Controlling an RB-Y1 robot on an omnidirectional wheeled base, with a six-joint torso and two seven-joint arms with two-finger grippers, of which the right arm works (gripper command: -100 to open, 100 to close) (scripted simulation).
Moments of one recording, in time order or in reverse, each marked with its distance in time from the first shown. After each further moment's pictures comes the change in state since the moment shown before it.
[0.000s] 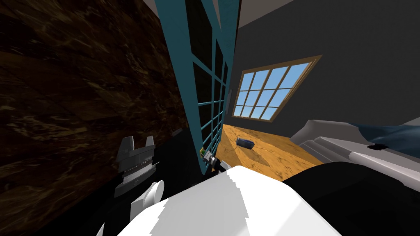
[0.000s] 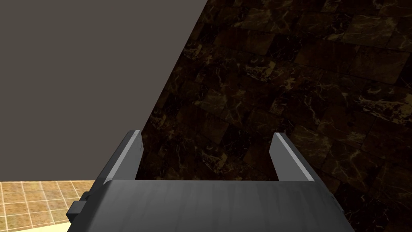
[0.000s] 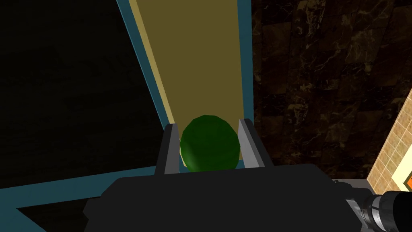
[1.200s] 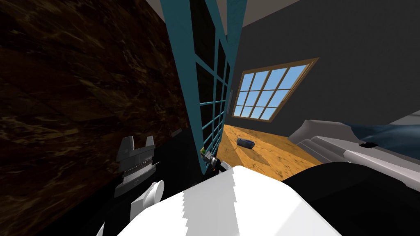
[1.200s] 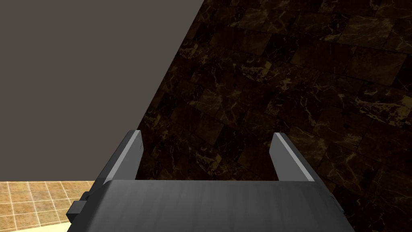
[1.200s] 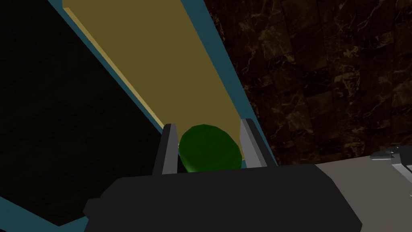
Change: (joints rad) arm -0.009 -0.023 0.049 0.018 -0.074 0.005 -0.295
